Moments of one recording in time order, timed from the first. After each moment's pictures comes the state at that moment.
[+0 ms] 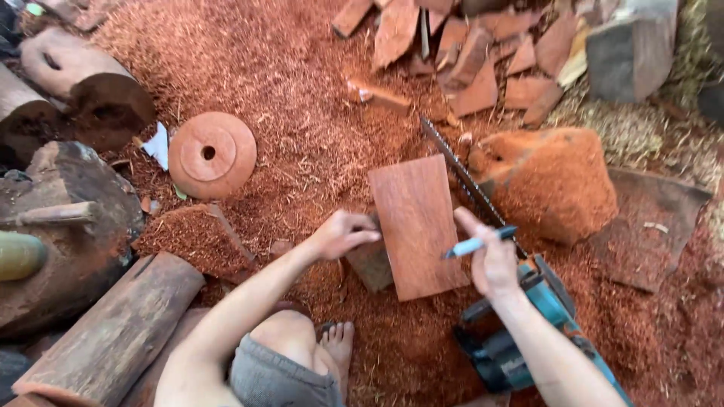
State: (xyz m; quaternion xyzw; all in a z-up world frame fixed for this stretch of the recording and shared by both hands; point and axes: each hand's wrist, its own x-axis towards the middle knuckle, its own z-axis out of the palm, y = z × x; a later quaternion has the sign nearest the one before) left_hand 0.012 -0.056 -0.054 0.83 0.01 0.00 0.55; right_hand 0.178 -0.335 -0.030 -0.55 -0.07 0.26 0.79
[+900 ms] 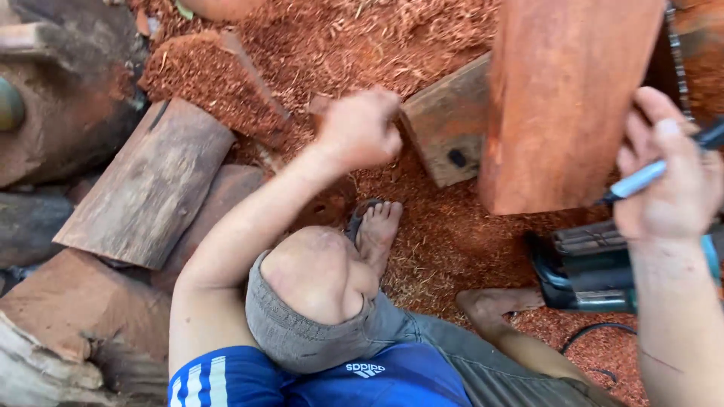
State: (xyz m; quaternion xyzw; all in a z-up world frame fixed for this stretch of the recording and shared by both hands) left_hand -0.056 -0.035 -0.046 0.95 0.13 -0.05 0.29; right_hand 0.171 -0.331 0.016 -0.70 -0.04 0.34 0.63
